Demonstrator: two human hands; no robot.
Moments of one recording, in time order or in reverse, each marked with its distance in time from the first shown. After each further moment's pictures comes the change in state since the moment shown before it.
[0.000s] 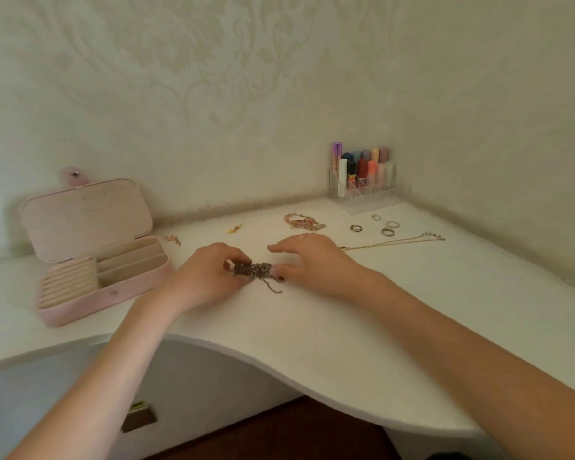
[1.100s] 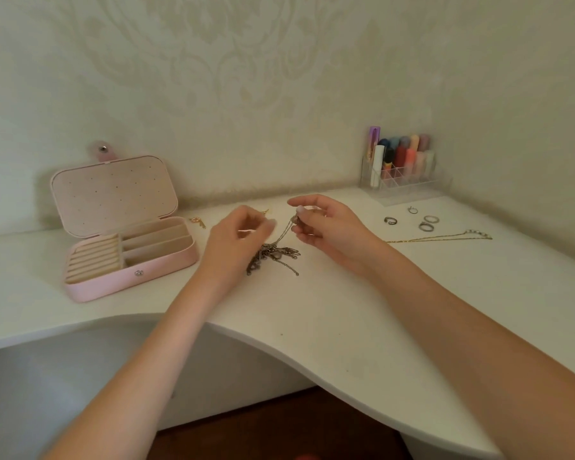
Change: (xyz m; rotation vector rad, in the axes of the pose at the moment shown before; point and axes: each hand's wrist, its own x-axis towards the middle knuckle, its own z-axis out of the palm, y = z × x) left_hand 0.013 -0.015 0.019 -0.640 0.403 -0.038; right_hand 0.038 -0.011 0.009 1.272 0.113 0.169
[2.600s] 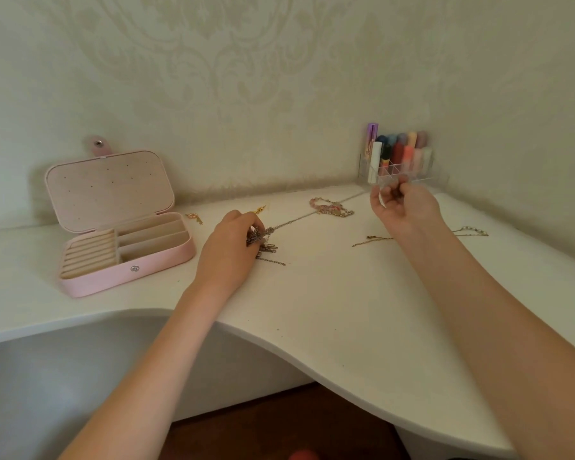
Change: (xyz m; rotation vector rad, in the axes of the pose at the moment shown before) left_hand -0.002 -0.005 0.005 0.509 -0.006 0.115; right_hand 0.006 -0.032 -0.072 0.841 0.645 -0.049
